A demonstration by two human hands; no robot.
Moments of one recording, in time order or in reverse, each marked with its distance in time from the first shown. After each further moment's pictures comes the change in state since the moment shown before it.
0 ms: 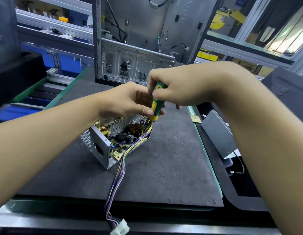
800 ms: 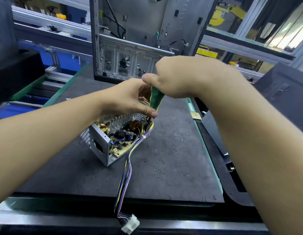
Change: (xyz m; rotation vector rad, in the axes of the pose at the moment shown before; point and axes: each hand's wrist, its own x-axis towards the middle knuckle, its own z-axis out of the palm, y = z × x) left_hand 0.009 -0.001 0.004 0.210 0.130 0.015; right_hand 0.009 -0.013 0.002 -0.219 0.117 0.114
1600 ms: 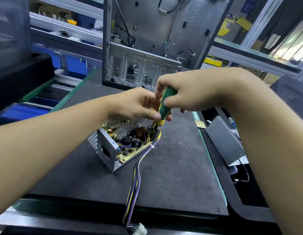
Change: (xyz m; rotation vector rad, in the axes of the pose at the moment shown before) left_hand -0.006 -0.002 -0.008 -0.115 -0.128 -0.022; right_hand -0.004 0.015 -0.001 0.232 -0.143 -0.102
